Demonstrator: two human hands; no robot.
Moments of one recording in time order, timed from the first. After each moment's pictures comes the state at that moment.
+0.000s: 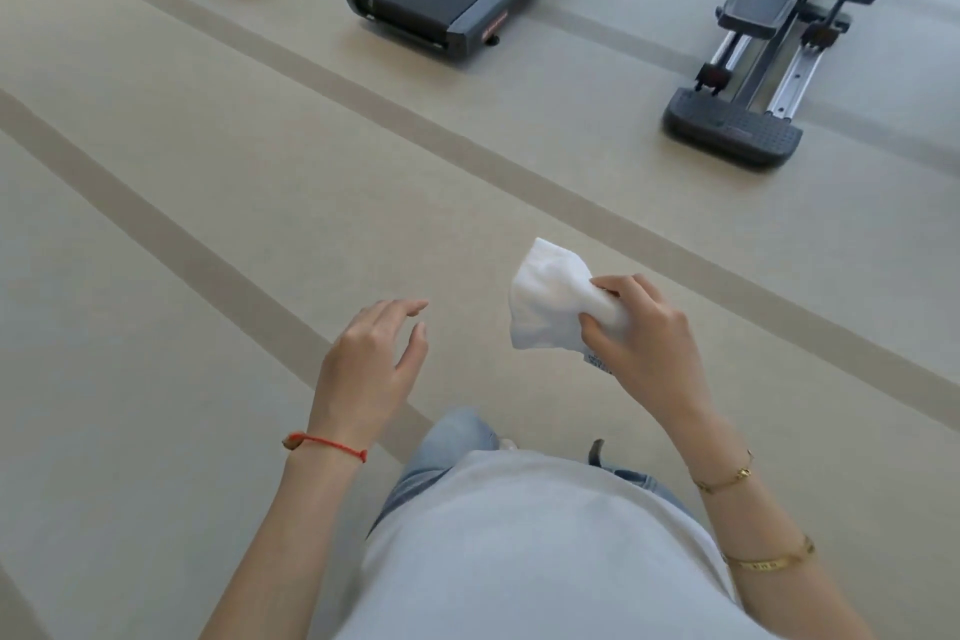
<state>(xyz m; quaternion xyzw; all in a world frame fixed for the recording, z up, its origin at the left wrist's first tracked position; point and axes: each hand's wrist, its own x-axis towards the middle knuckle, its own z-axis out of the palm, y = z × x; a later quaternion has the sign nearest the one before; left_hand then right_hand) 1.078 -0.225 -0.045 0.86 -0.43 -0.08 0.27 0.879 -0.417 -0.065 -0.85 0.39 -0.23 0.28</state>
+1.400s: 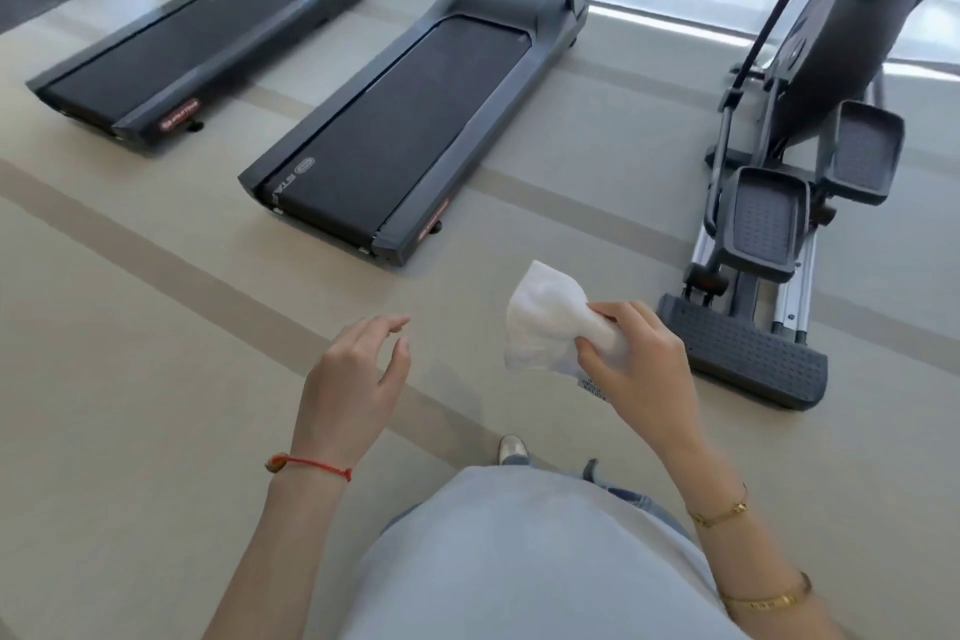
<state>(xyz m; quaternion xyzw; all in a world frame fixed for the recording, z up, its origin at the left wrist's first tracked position) 1.610 -1.043 -0.041 0.83 -0.47 -0.07 0.29 1.379 -1.208 -0.053 -0.82 0.43 -0.26 0.27</state>
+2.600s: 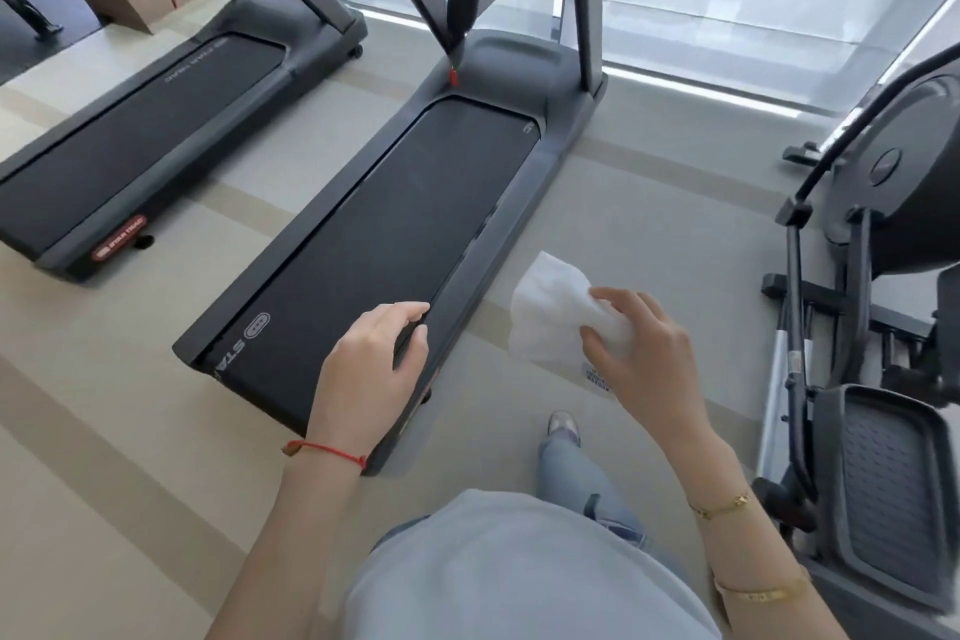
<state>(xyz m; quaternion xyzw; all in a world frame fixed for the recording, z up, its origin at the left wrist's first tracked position) 1.960 -1.679 -0.024 0.82 -0.48 -0.07 0.30 1.738 -1.833 -0.043 -0.80 0.45 -0.29 0.27</state>
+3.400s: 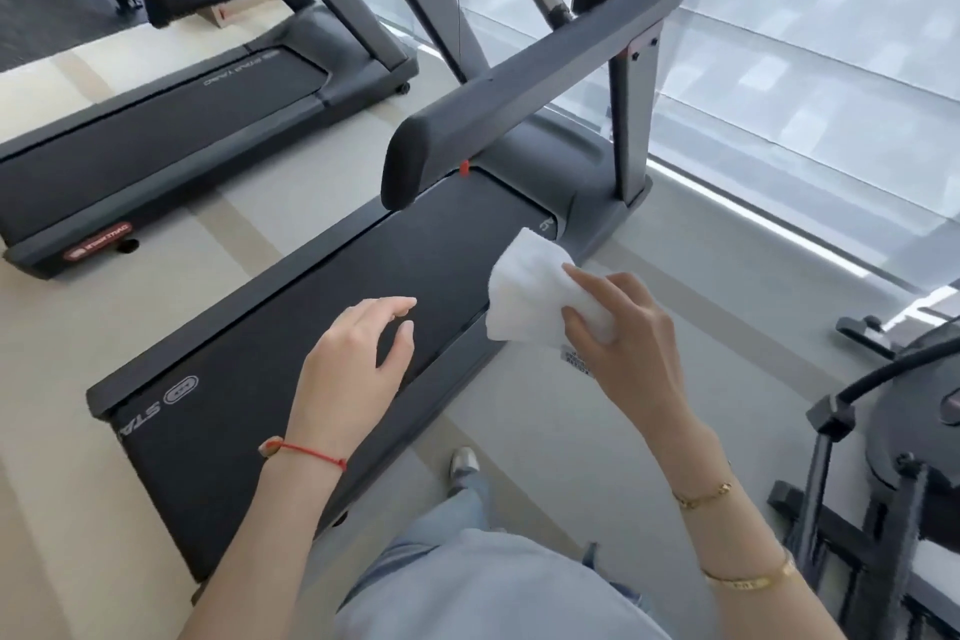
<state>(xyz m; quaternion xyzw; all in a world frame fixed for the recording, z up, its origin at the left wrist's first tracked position) 2.046 -2.079 -0.004 0.86 -0.38 -0.02 0.34 1.879 -2.285 -0.001 -0.87 0.29 -0.28 0.29</state>
